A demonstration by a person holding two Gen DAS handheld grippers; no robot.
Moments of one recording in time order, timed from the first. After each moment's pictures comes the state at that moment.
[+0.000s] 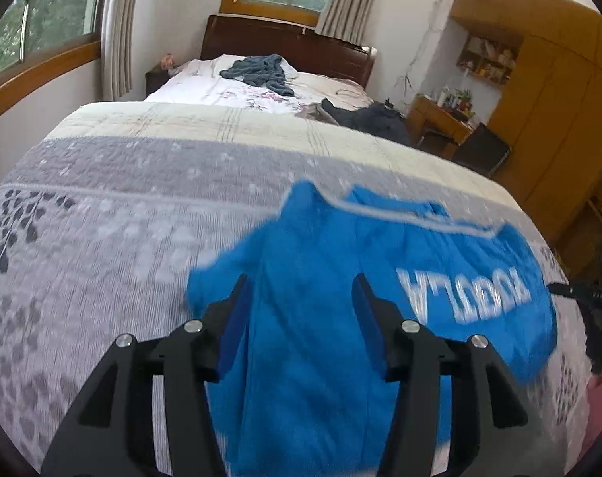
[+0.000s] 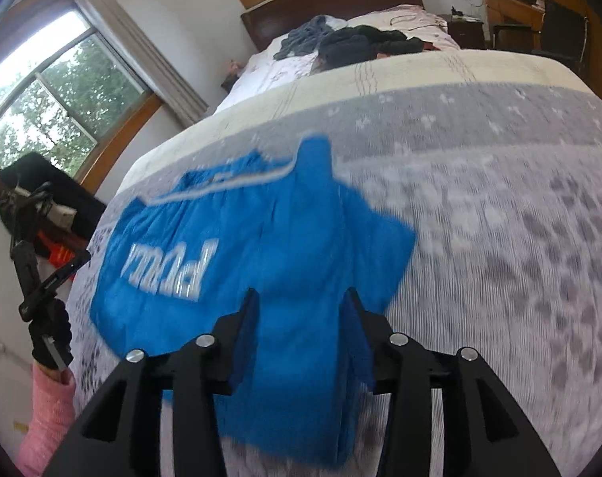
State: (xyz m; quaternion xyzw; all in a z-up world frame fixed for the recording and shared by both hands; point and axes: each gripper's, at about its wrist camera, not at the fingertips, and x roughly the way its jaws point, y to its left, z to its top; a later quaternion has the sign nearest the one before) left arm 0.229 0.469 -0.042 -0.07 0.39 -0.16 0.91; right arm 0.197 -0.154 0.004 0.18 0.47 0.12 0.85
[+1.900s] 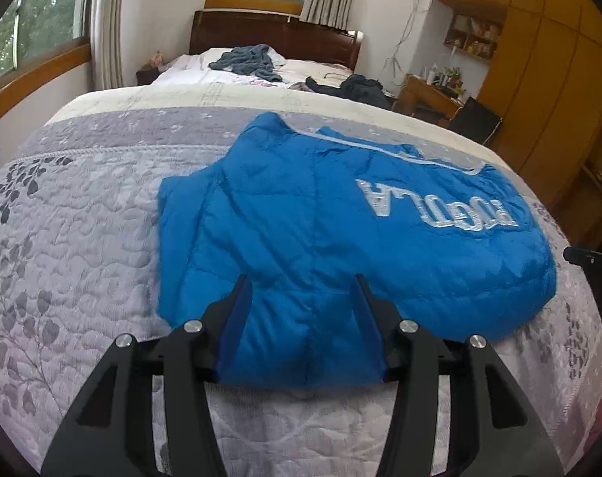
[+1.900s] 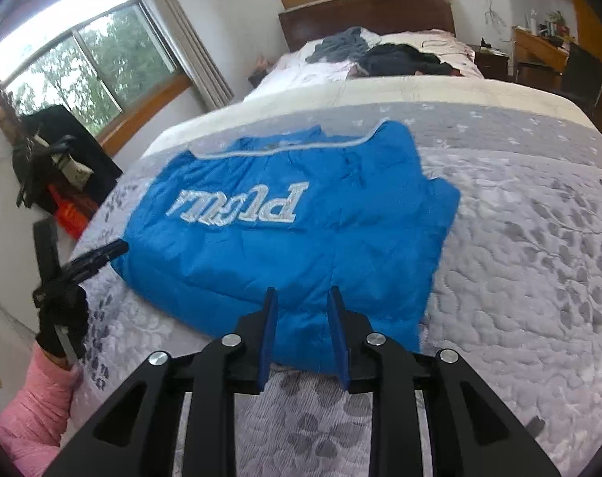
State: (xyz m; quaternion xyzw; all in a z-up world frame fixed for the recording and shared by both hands) left arm 0.174 0.439 -0.073 -0.04 0.40 -0.17 0.90; right arm 0.132 -0.091 0.027 0.11 0.46 0.15 0.87
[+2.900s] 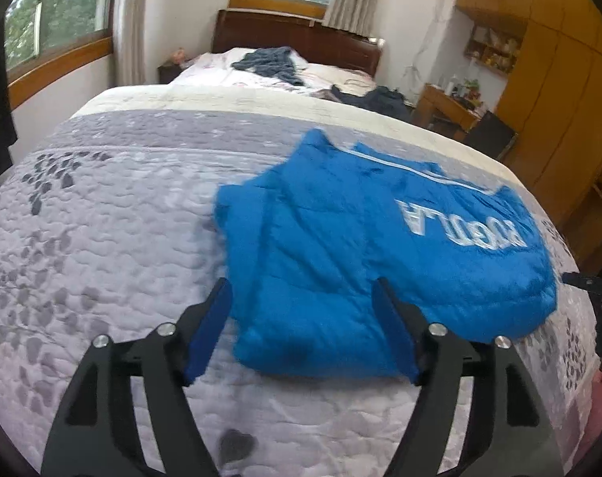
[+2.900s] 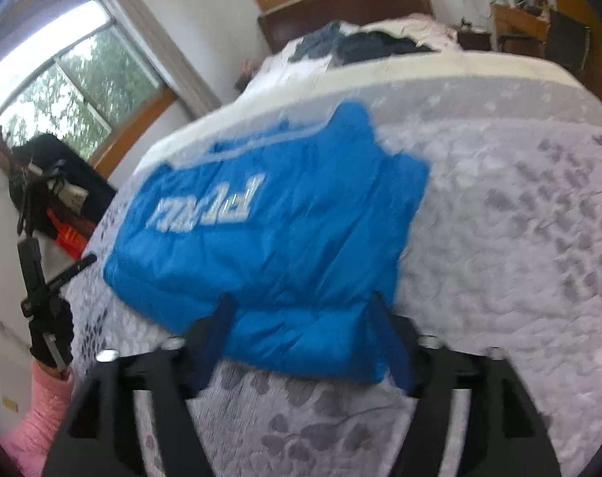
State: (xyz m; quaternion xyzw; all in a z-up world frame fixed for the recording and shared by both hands) left arm 0.175 0.483 -0.055 -0.06 0.40 -0.13 0.90; right arm 0.129 -0.138 0.011 0.17 0.44 0.13 0.87
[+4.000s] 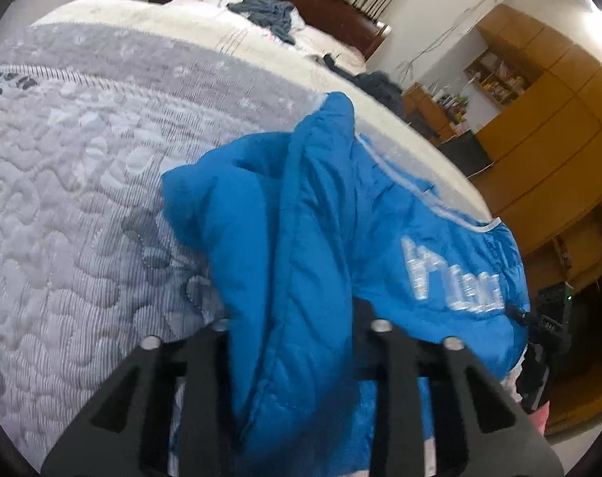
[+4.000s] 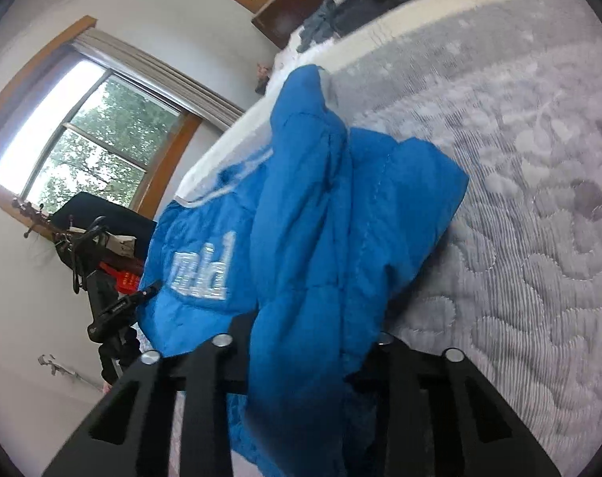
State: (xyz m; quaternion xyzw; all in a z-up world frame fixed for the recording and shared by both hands) left arm 0.266 0.471 -0.097 -0.21 0.46 -0.21 0.84; right arm 0.211 -0.148 -0.040 0.32 0.45 0.21 0.81
